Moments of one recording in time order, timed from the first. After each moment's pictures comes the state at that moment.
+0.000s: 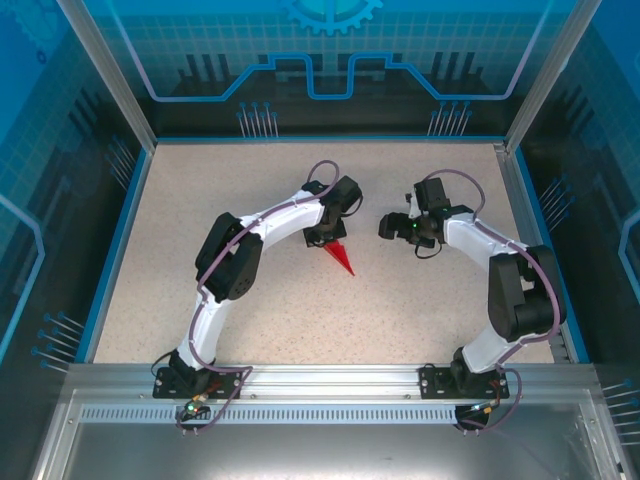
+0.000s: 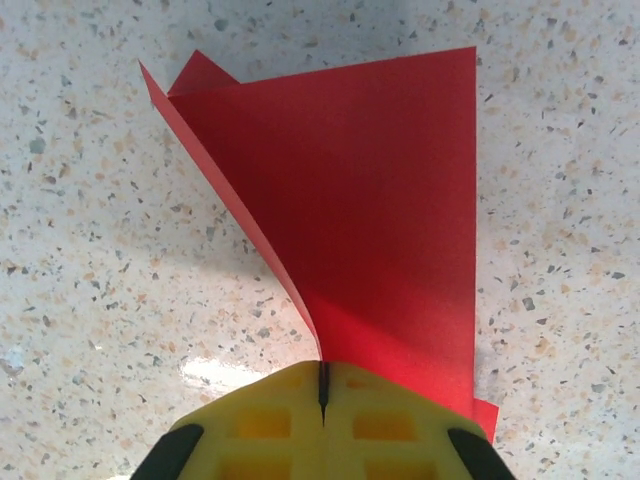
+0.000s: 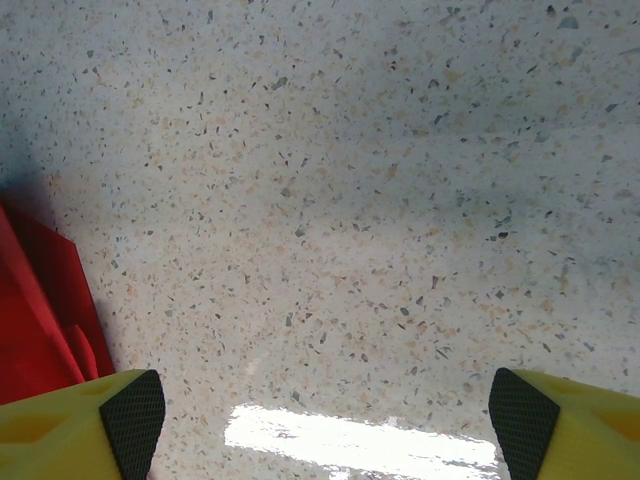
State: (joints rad) left arm -0.66 2.20 1.80 -1.00 -0.18 -0.96; right arm 0.21 1.63 1.01 -0.46 -0.20 0.39
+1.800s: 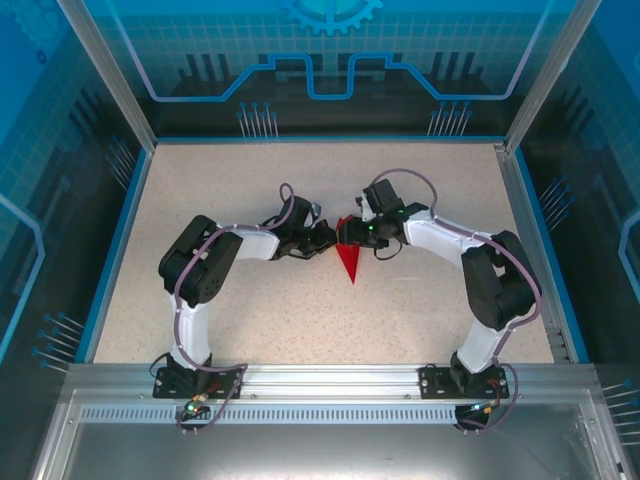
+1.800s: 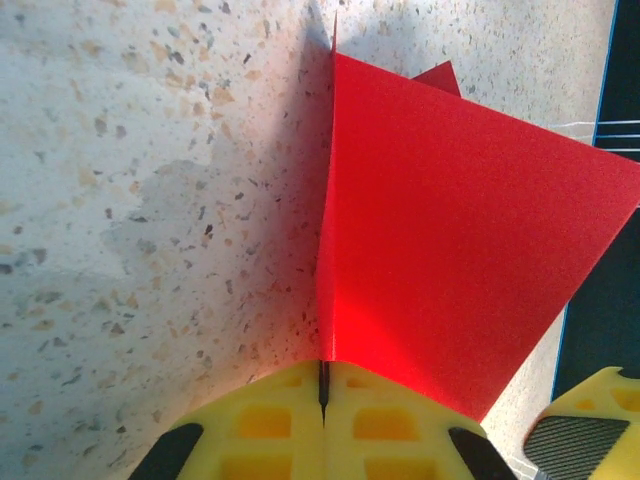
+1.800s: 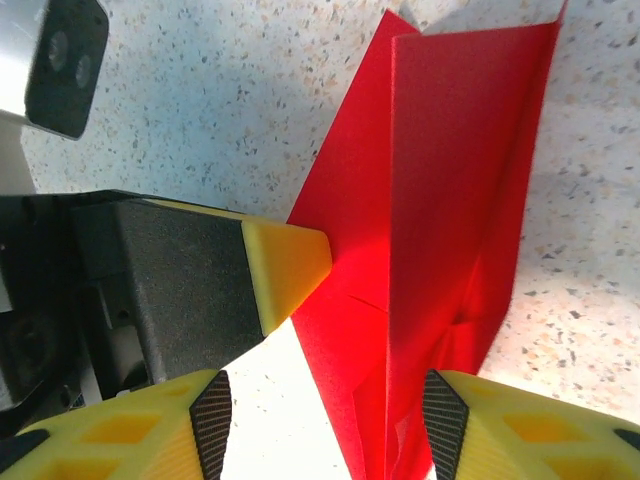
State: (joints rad) left arm -0.49 2.00 1.05 0.21 0.46 -0.97; right arm 0.49 1.76 1.15 -0.43 -0.27 0.52
